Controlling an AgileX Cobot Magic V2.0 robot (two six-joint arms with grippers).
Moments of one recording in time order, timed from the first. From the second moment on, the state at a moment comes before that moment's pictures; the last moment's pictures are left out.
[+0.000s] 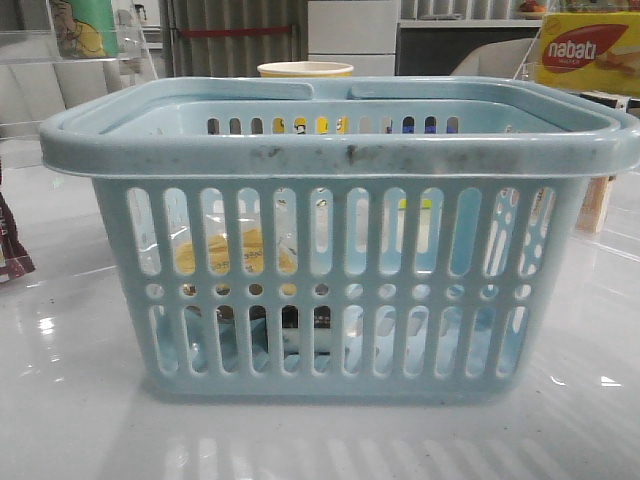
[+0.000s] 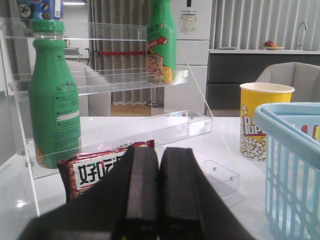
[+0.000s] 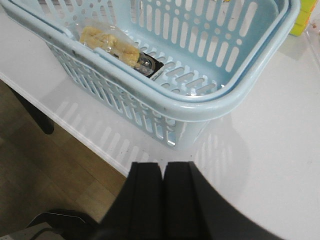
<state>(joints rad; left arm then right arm) -0.08 0.00 0.01 -0.04 -0.02 0.05 0.47 0.56 -0.71 0.15 0.84 -0.13</state>
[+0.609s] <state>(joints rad) -0.08 0.00 0.01 -0.04 -0.03 0.05 0.47 0.55 -0.71 0.15 0.84 -0.13</state>
